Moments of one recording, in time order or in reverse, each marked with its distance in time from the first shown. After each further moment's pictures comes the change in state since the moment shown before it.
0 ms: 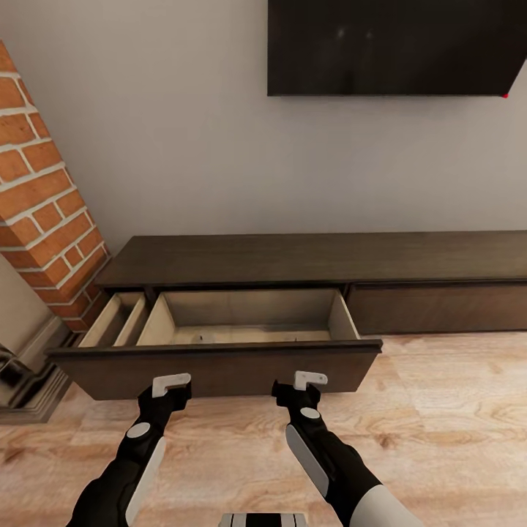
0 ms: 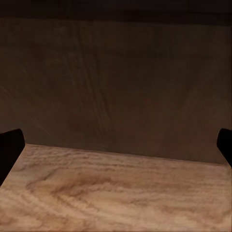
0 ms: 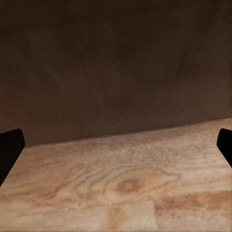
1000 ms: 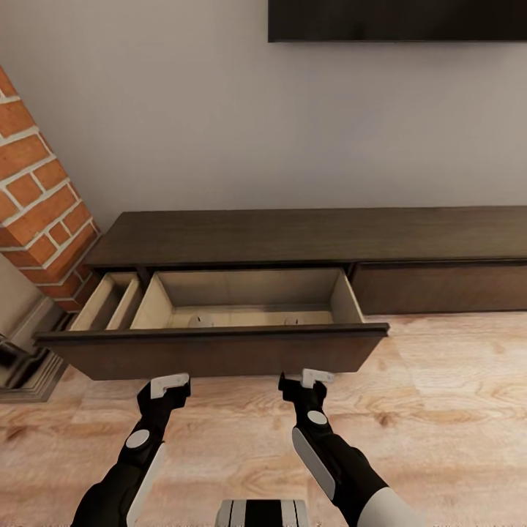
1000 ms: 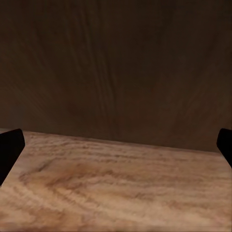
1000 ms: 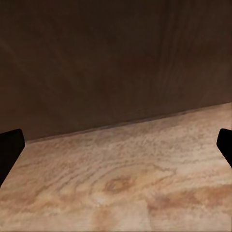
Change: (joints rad) left arm 0.000 0.001 -0.001 0.060 -0.002 -0.176 0.003; right arm 0.007 -0.031 0.010 0.000 0.002 -0.136 0.003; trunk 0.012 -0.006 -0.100
